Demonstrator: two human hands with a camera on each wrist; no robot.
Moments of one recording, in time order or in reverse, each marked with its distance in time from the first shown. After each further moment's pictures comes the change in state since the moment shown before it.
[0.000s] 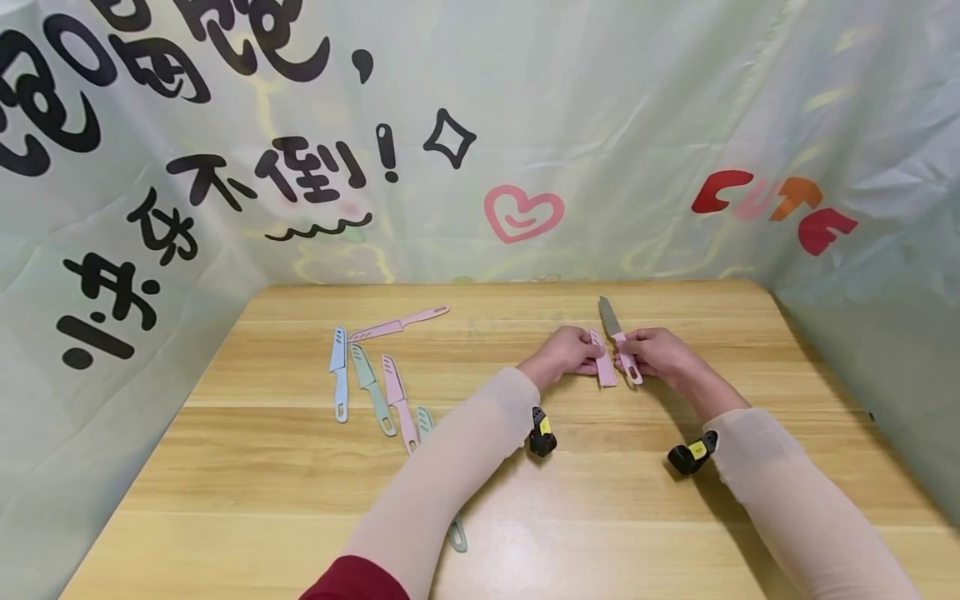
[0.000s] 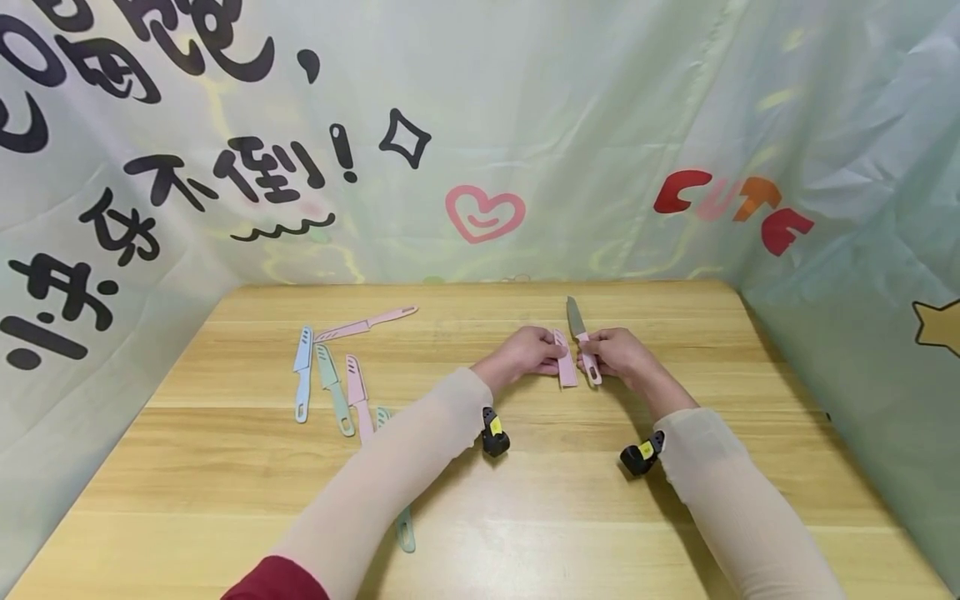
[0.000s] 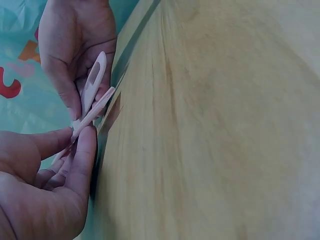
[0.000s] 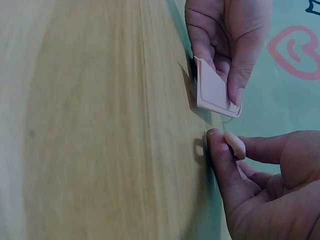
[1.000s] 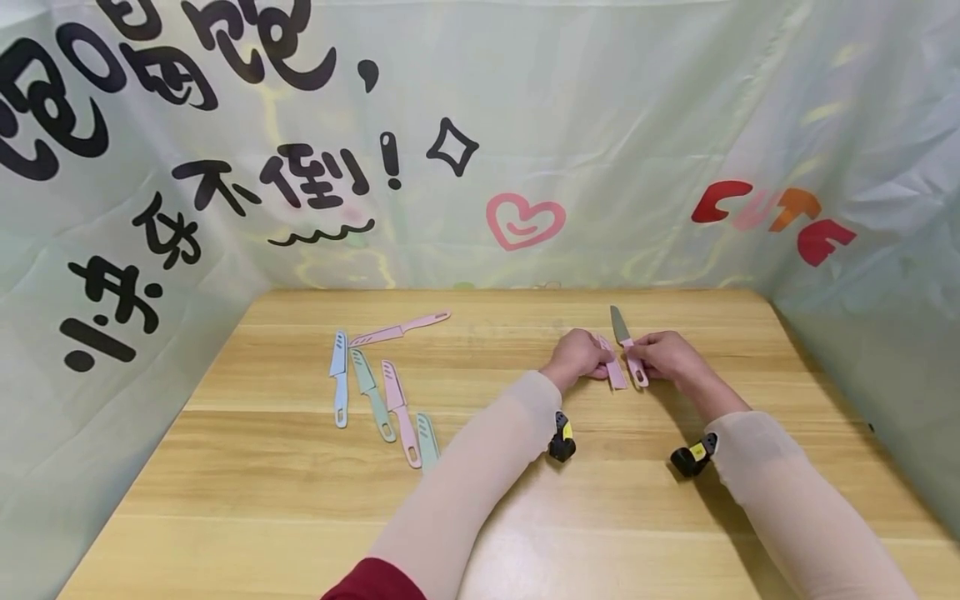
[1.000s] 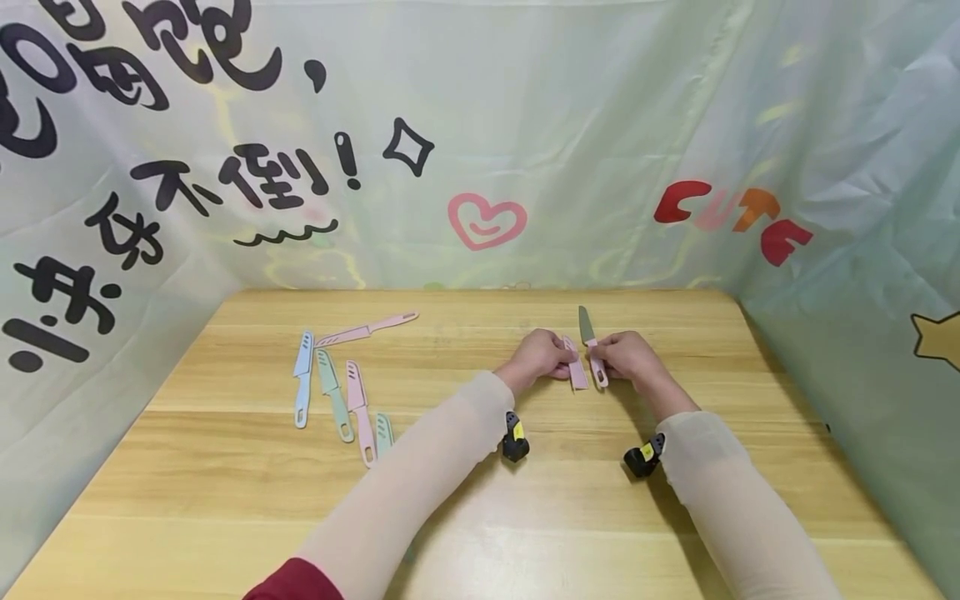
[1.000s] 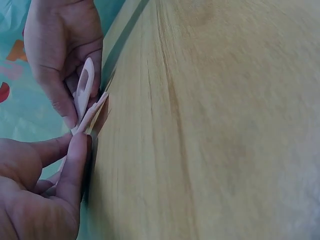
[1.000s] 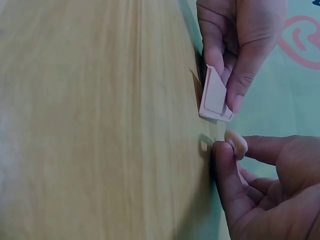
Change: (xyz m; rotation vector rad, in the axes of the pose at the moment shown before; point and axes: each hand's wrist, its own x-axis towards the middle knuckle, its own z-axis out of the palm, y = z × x) left_hand 0.018 0.006 0.022 0.169 0.182 -0.066; right_hand 0.008 0.002 -0.013 -0.189 0.122 0.032
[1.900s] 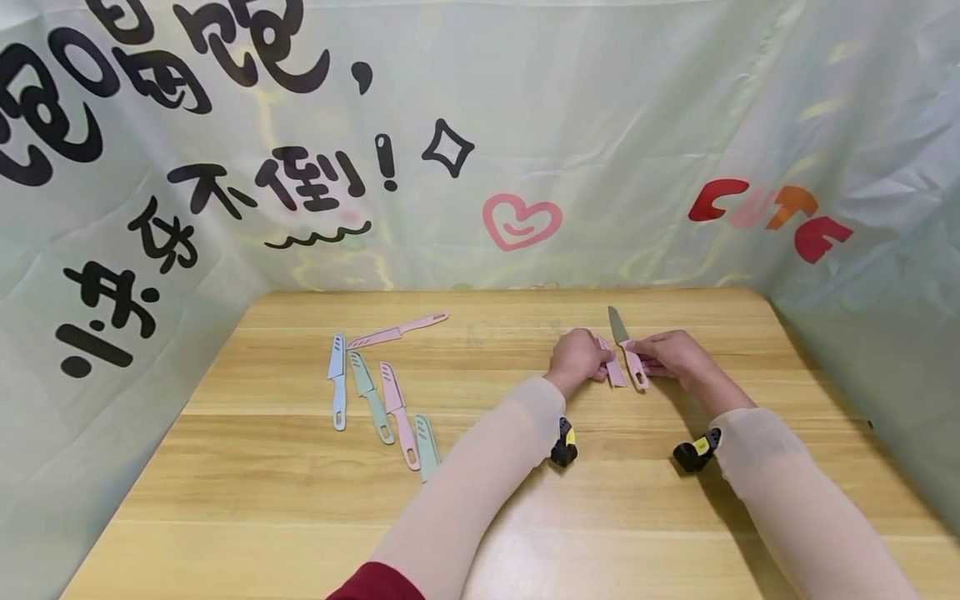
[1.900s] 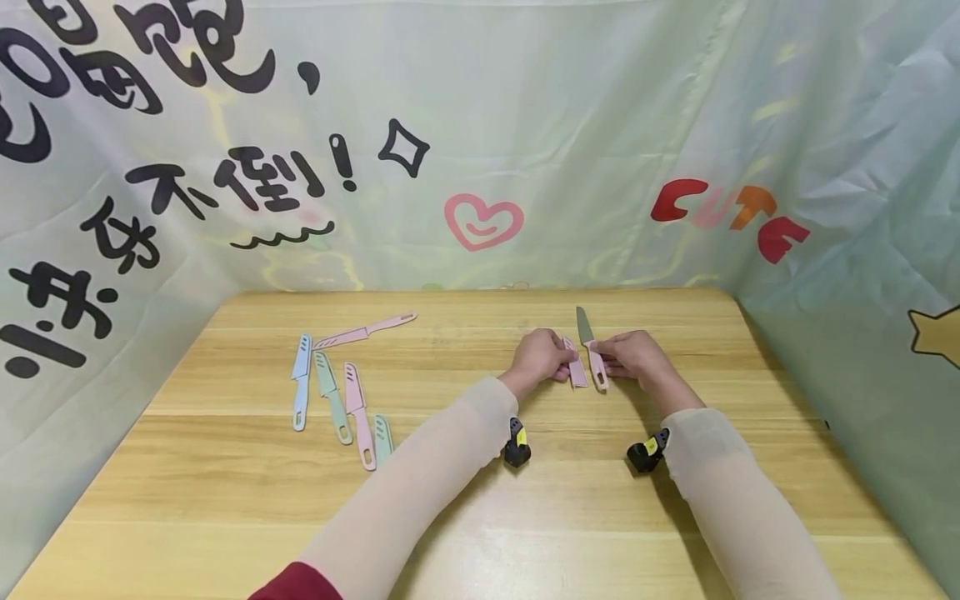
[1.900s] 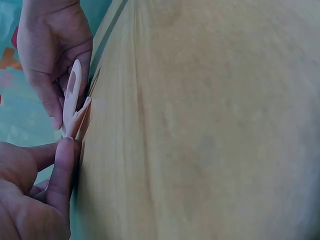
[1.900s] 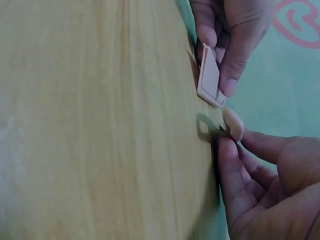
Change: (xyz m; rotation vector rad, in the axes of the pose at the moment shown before) left_hand -0.007 -0.001 0.006 0.308 0.127 0.088; right_hand 0.005 0.013 -0.009 0.126 0.006 0.014
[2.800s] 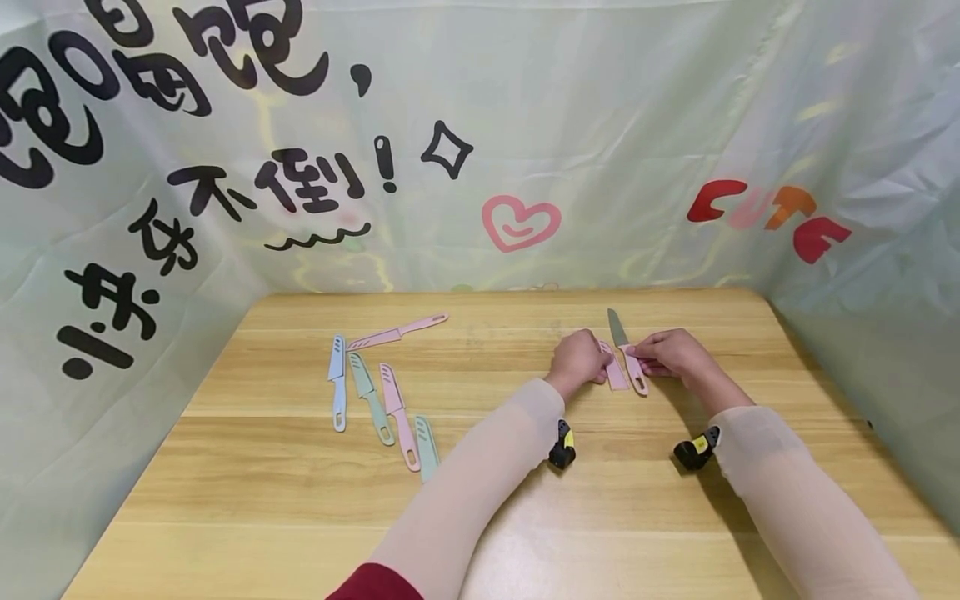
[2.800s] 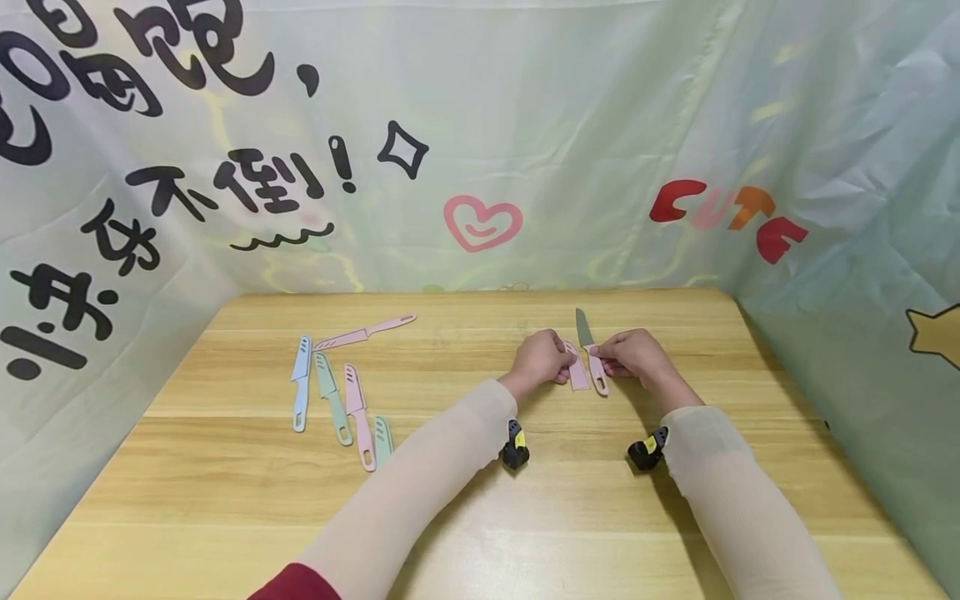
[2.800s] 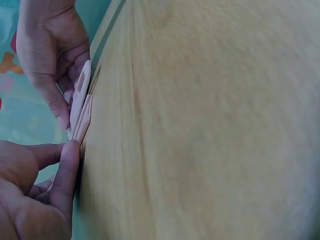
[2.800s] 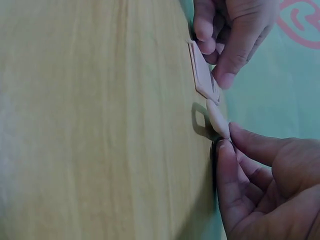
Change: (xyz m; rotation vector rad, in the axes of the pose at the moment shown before) left_hand -0.001 -0.001 0.002 0.151 0.012 0.100; right_hand 0.000 -0.002 -0.005 -0.020 0.019 0.027
